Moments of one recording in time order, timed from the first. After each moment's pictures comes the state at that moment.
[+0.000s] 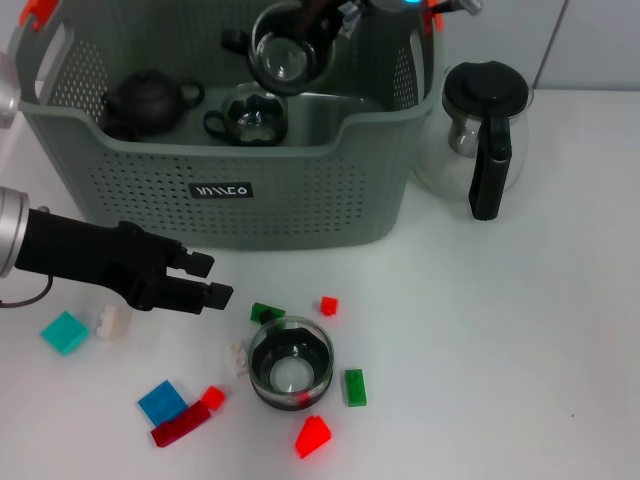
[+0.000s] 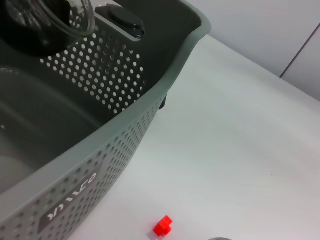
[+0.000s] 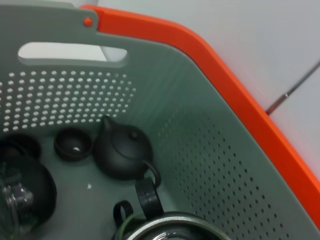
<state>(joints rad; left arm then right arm) -0.55 -2.08 0.70 1.06 2.33 1.80 -1.86 1.29 2.10 -1.35 -0.59 -2.56 -0.74 2.24</state>
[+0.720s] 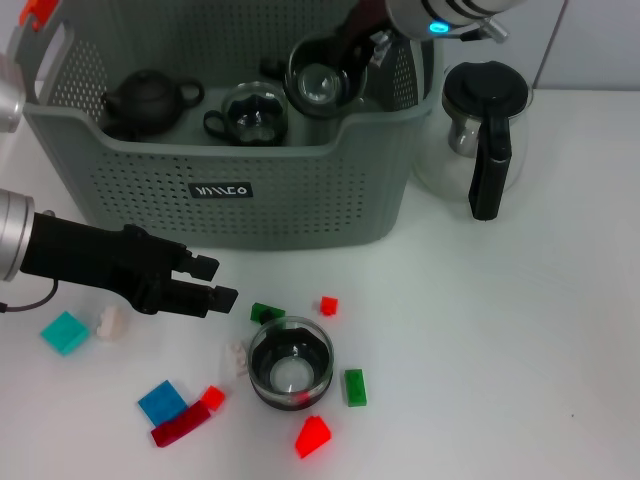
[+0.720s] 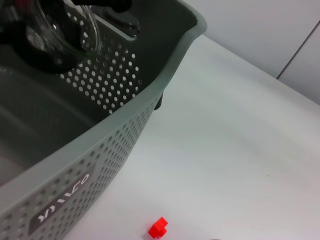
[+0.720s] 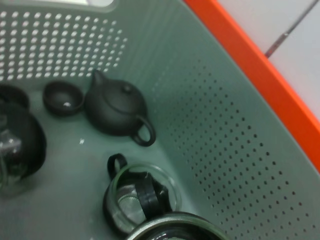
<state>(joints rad) -0.55 -2.09 0.69 1.06 2.33 1.80 -1.86 1.26 2.09 -1.36 -0.54 -2.59 -0.71 2.24</state>
